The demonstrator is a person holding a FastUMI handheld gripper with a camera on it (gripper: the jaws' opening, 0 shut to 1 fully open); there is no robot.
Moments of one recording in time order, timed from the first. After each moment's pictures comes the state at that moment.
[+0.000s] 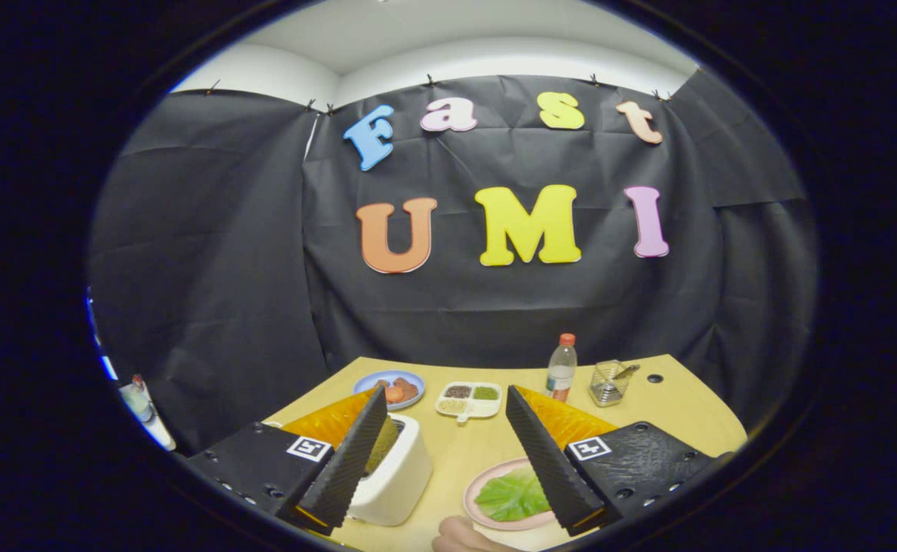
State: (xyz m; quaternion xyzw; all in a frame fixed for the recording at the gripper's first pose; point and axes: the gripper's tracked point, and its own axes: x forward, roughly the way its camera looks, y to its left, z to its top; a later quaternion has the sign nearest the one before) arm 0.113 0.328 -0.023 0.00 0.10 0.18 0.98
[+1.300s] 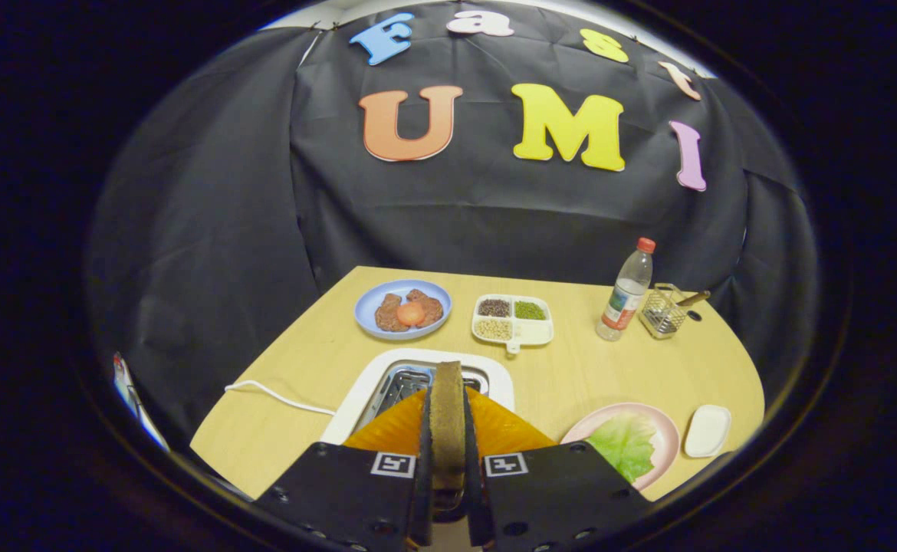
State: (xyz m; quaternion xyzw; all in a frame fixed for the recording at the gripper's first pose) arm 0.163 0.448 -0.173 -0.07 0.28 0.14 0.95
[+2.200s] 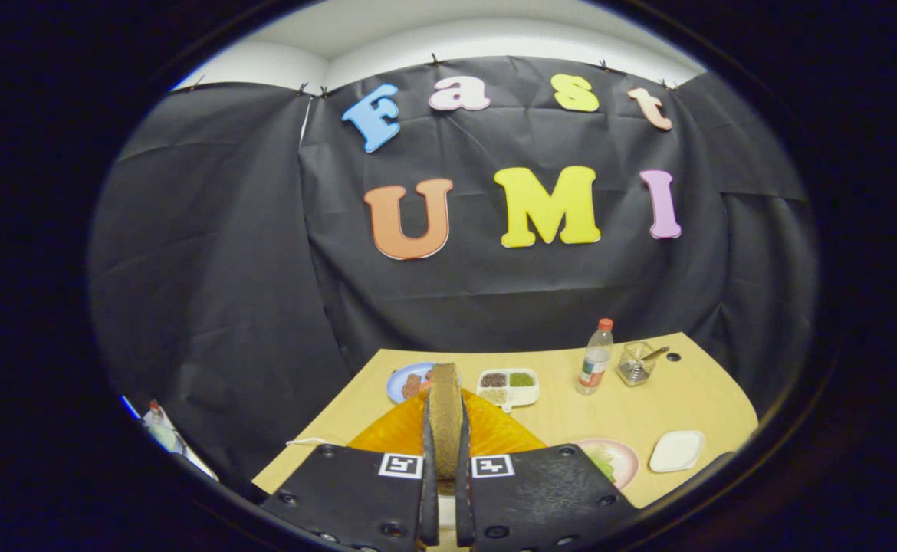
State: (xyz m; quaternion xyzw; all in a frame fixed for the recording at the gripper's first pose) arm 0.097 0.407 0.011 0.02 0.16 0.15 0.97
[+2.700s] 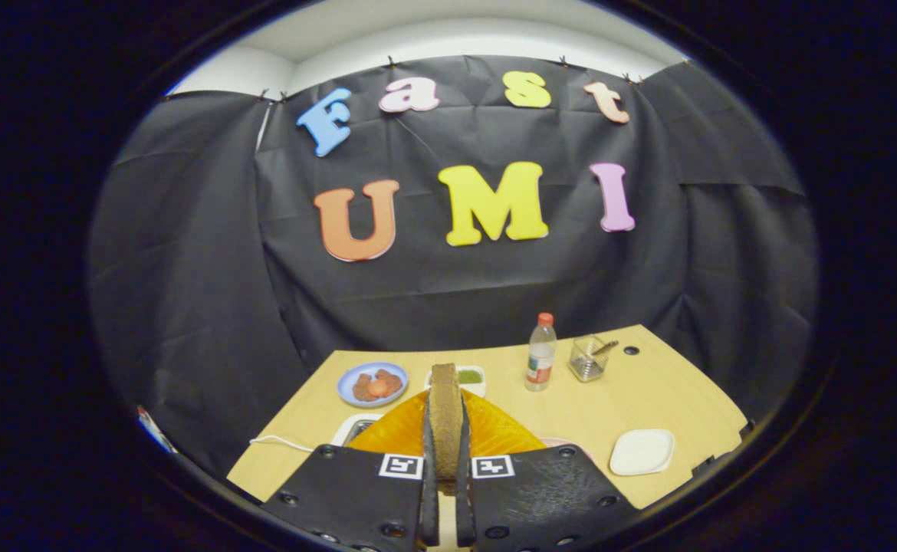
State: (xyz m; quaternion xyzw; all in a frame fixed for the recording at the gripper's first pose) arm 0.131 0.313 -0.030 0.03 0.18 0.08 0.98
